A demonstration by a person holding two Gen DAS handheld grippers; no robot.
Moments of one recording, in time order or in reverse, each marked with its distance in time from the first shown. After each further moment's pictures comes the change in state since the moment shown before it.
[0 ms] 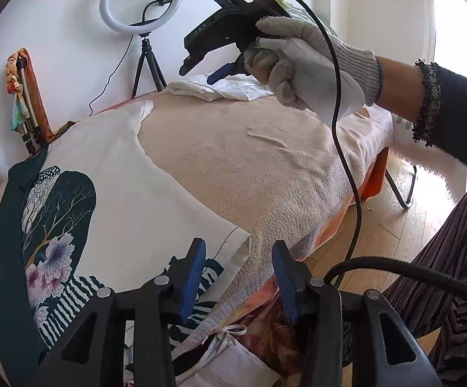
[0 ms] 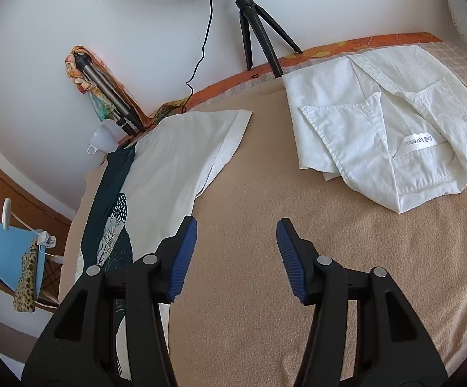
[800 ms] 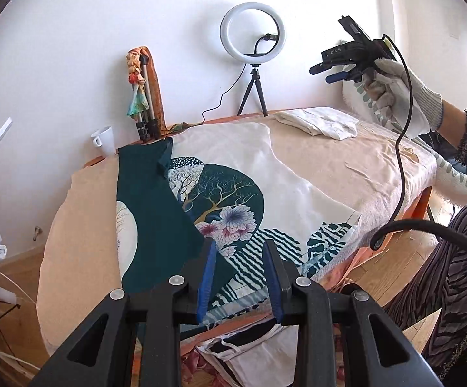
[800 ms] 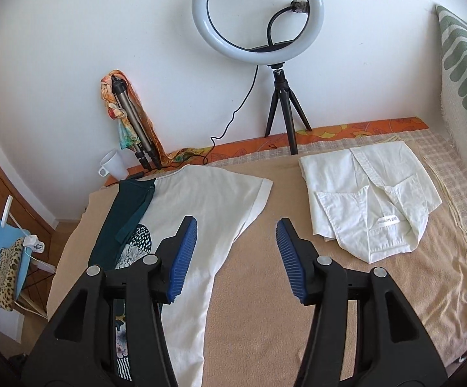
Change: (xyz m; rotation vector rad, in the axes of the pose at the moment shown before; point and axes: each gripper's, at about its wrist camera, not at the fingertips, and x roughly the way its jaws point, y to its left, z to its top) left arm -0.163 0.099 -0.049 -0.153 -0.117 0.242; right arm -0.087 0.092 0.019 -0.150 -0.189 -0.133
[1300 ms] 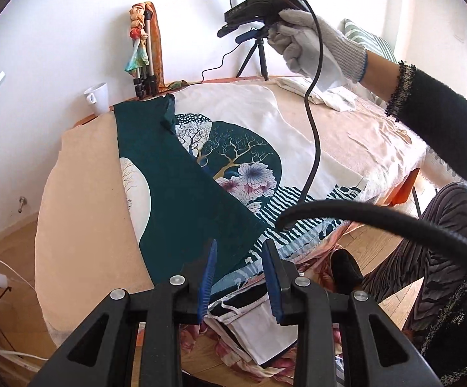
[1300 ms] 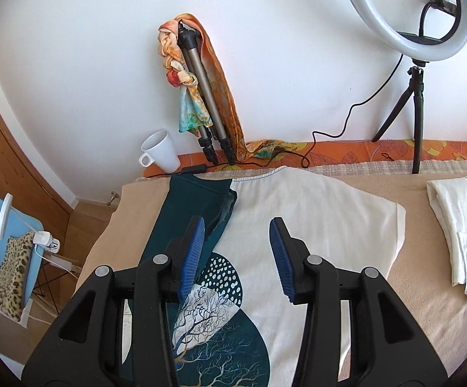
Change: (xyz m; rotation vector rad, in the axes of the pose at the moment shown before) left arm -0.005 0.068 -0.016 -0.068 0.191 -0.105; right arm 0.134 0.185 0.051 -0.104 0.064 0.134
